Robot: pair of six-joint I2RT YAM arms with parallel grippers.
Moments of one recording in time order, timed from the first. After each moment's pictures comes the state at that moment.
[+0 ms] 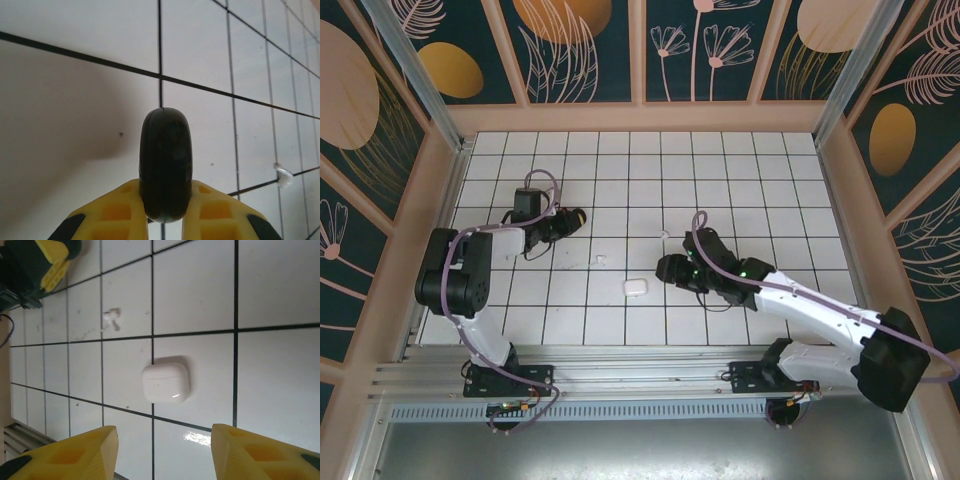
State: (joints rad) left arm -0.13 1.79 0.84 0.16 0.50 -0.54; right arm 0.85 1.14 0.72 -0.39 -0.07 0.97
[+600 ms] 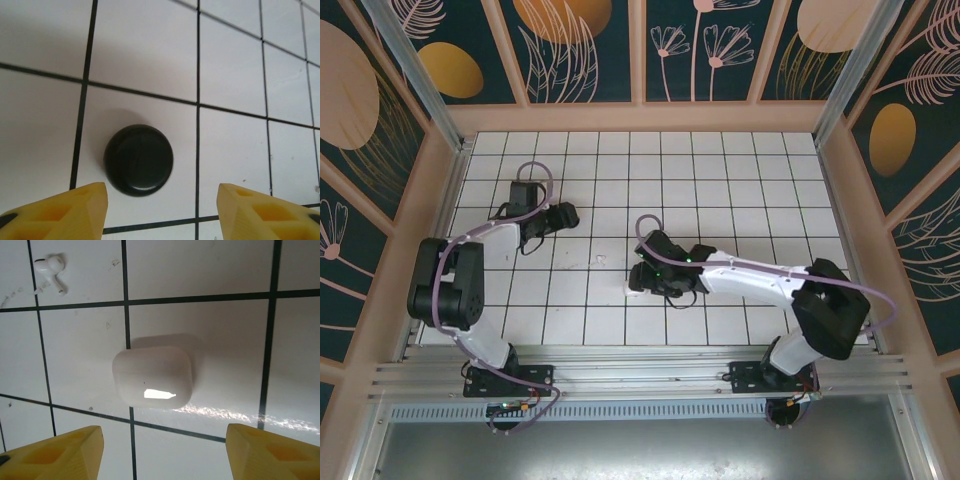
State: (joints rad) left arm -0.13 1.66 0.89 -0.04 0.28 -0.45; right arm 0.98 1.55 0.97 -0.51 0.00 1.00
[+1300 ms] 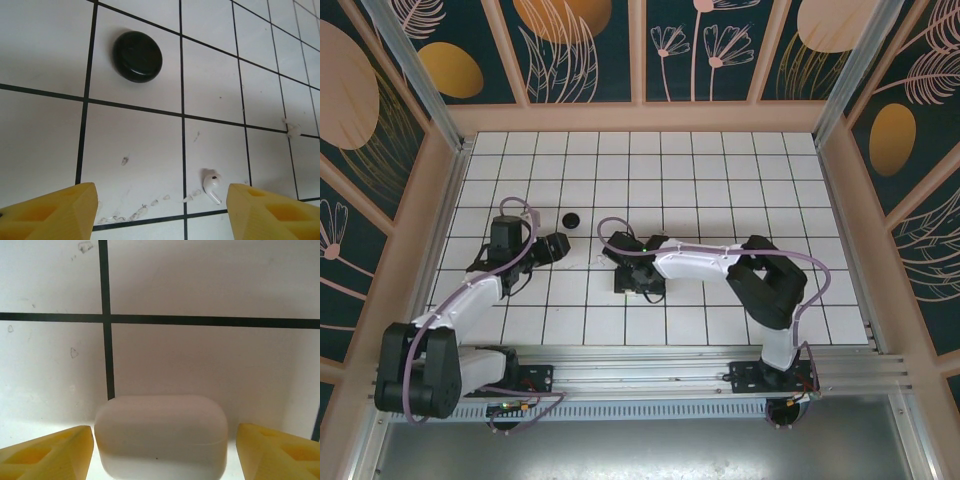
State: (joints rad) left arm -0.13 1.18 0.52 -0.09 0.32 -0.46; right arm 1.02 1.90 1.24 -0.68 0.08 0.96
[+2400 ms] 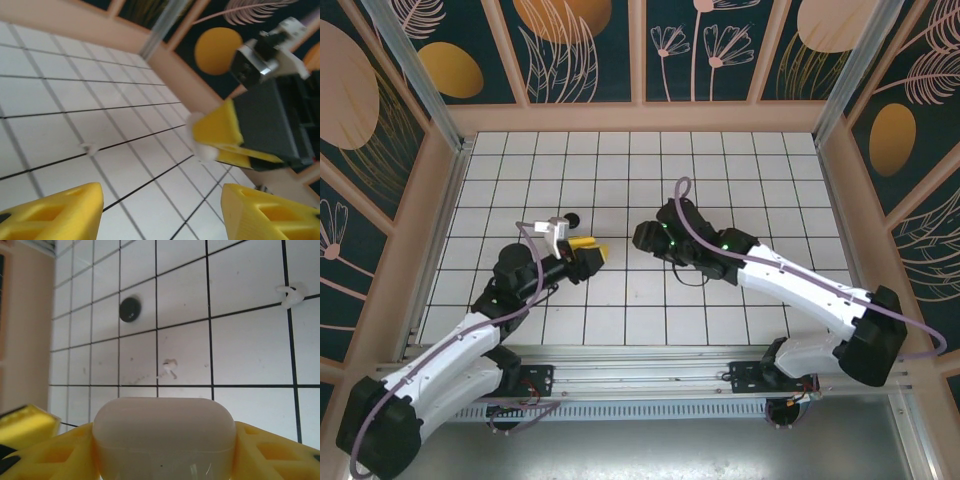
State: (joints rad) left arm -0.55 0.85 0.36 0.39 0.43 -0.58; right arm 0.91 1.28 1.08 -0.51 0.10 1.04
